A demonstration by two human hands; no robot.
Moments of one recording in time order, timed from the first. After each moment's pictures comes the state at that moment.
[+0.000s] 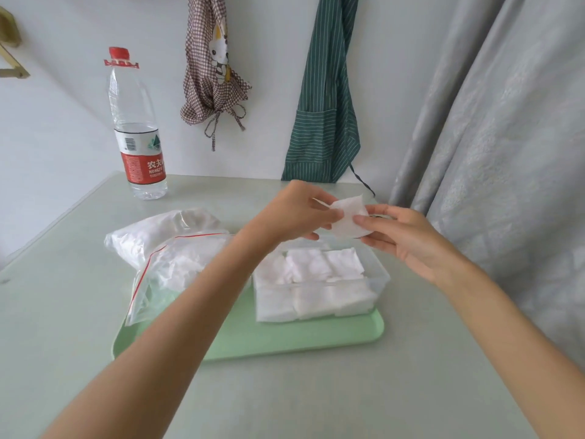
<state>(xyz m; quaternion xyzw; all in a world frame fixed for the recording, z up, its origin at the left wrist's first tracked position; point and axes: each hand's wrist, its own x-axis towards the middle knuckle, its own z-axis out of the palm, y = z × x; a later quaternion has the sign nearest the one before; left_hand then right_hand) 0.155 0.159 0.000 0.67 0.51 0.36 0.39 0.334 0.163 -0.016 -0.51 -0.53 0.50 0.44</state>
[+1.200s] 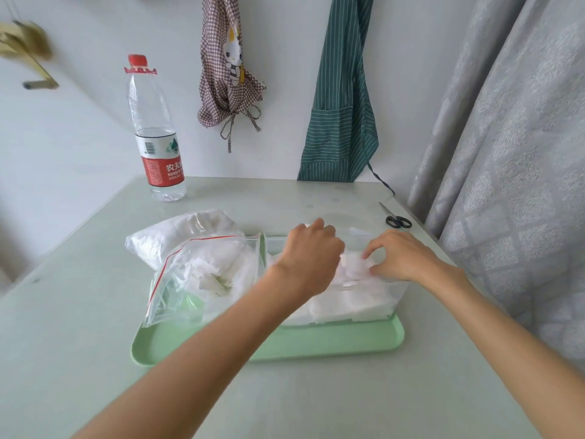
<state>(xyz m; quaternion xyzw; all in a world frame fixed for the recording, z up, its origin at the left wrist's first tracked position) 0.168 0.169 -0.060 0.83 0.54 0.07 -0.14 0.334 0.208 -0.063 -0.65 -0.76 0.08 0.03</state>
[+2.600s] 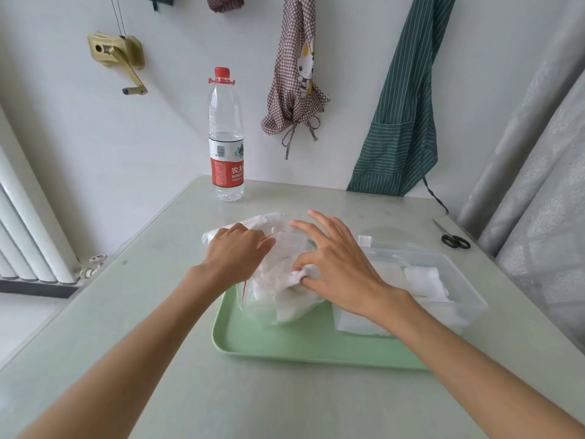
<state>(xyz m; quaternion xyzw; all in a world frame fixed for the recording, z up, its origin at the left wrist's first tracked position) -0.019 0.142 -0.082 0.68 0.72 0.13 -0.05 0.168 0.161 -0.070 -0.30 -0.94 -0.06 0.16</state>
